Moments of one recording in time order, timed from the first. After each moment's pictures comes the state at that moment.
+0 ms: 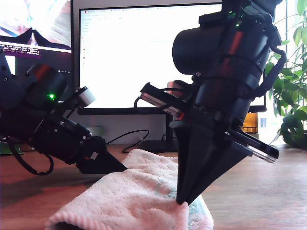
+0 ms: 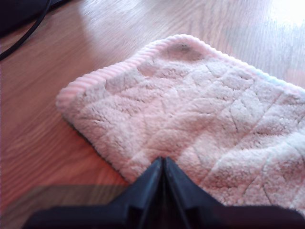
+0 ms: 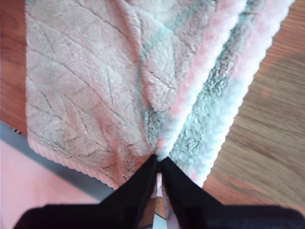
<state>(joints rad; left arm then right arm) -0.40 1.89 0.71 0.52 0.59 0.36 0.71 1.68 0.97 -0.67 -0.44 0.50</state>
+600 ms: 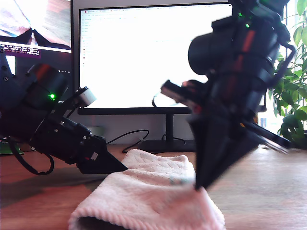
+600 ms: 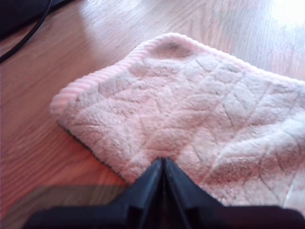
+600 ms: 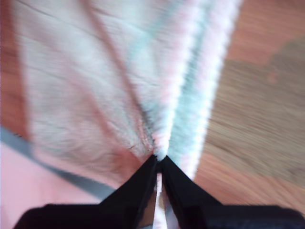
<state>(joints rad) -0.40 1.89 0.71 0.52 0.58 0.37 0.63 1.68 1.03 -0.77 -0.46 0.42</state>
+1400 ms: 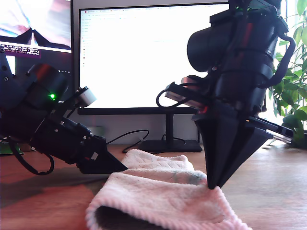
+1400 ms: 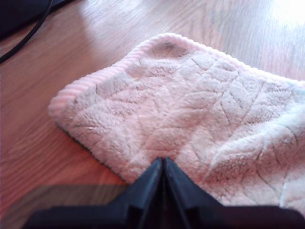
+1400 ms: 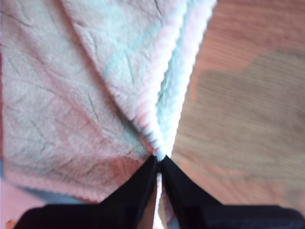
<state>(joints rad) -0.40 1.89 0.72 0.52 0.58 0.37 0.65 1.68 1.05 -0.80 -0.30 0.37</state>
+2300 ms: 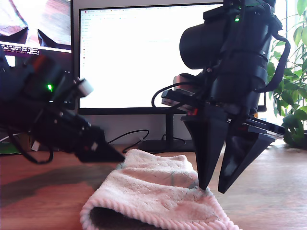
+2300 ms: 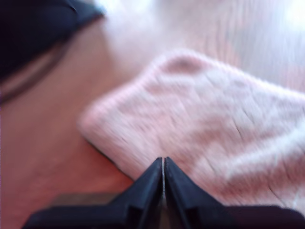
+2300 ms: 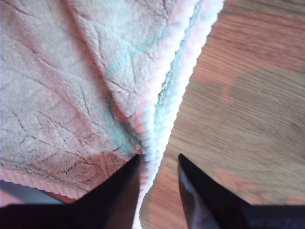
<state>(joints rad) -0.39 1.82 0.72 0.53 0.57 0.37 0.66 1.68 1.05 -0.80 -0.26 0.31</state>
